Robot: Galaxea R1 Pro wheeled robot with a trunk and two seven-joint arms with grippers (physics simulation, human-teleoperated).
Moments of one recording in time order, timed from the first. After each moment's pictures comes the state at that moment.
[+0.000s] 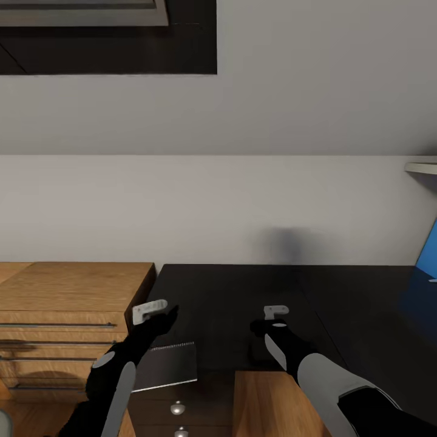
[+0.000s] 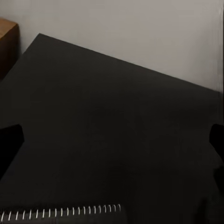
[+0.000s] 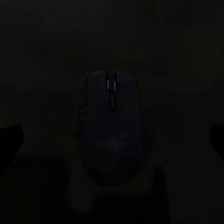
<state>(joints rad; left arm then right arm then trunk) -0.18 -0.15 0.00 -1.62 0.21 0.52 0.06 -0.82 0.11 0.23 -0.24 -0.18 0.16 -0.20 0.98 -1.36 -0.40</state>
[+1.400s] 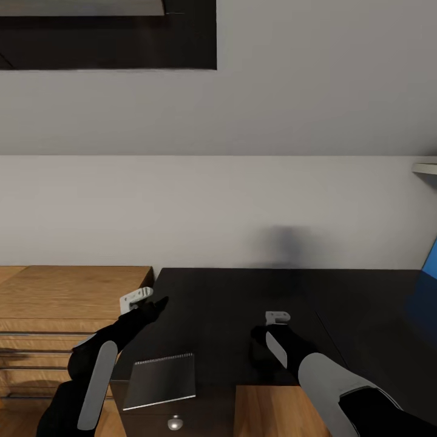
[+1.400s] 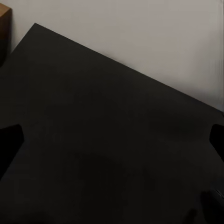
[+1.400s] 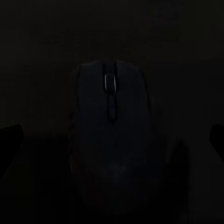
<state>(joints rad) -0.27 -0.10 0.11 -1.62 0.39 0.70 0.05 -0.82 0.11 0.20 -0.25 -0.24 0.31 -0.20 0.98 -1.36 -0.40</state>
